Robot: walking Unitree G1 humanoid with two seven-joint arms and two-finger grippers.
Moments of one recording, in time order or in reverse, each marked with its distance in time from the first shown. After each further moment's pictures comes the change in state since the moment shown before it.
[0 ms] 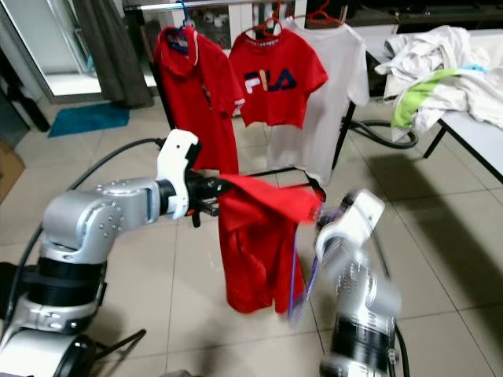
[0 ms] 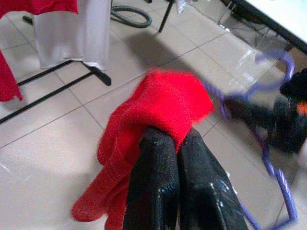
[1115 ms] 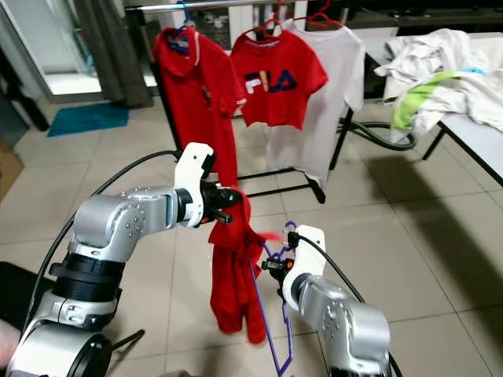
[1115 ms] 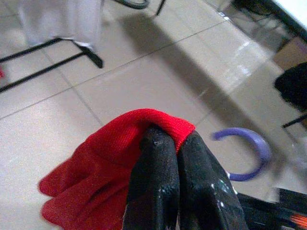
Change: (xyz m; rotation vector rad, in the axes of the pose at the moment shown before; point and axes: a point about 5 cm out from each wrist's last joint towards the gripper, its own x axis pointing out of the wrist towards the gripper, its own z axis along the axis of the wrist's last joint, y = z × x) left arm 0.021 -0.006 -0.013 -0.074 0.070 -0.036; right arm -0.043 0.005 -0.084 -0.316 0.459 0.278
